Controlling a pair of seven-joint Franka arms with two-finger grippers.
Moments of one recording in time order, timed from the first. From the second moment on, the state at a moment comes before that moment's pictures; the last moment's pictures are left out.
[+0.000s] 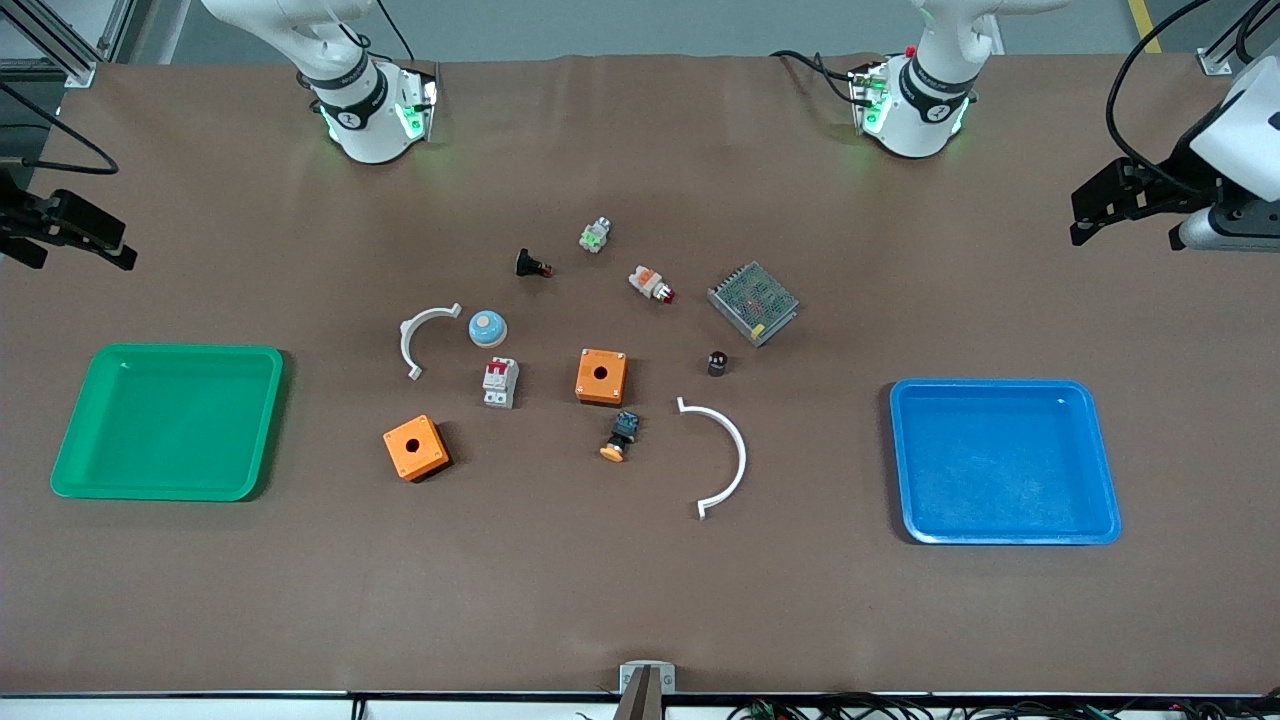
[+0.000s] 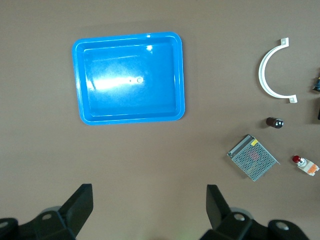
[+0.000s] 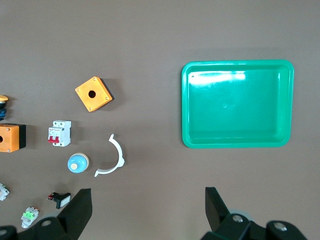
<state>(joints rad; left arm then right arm) -0.01 -0.01 -0.11 -1.48 0.01 1.48 -0.04 0.05 -0.02 -0.11 -1.54 0.01 1.53 -0.01</state>
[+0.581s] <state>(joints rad) -0.01 -0.01 -0.11 -1.48 0.01 1.48 -0.04 0.05 -0.02 -0.11 -1.54 0.01 1.53 -0.01</state>
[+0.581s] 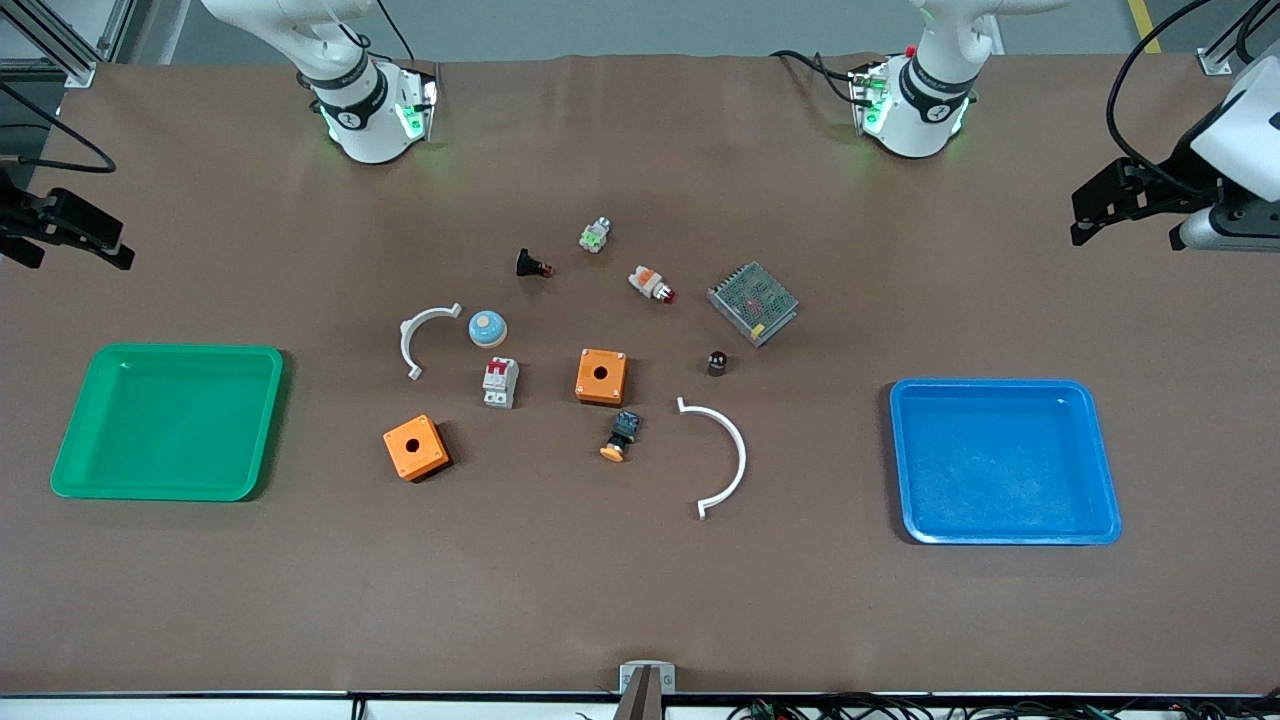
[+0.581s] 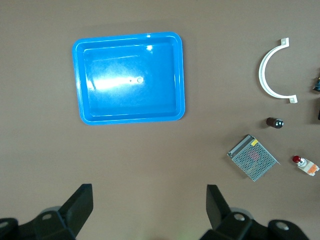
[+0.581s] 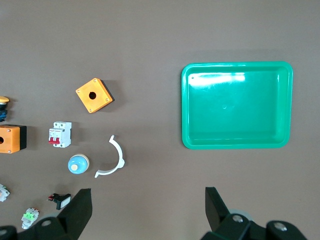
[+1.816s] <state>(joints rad) -0.03 0.08 -0.20 -1.49 0.01 1.58 -0.06 0.09 -0.02 -0.11 -1.53 0.01 1.54 -0.01</state>
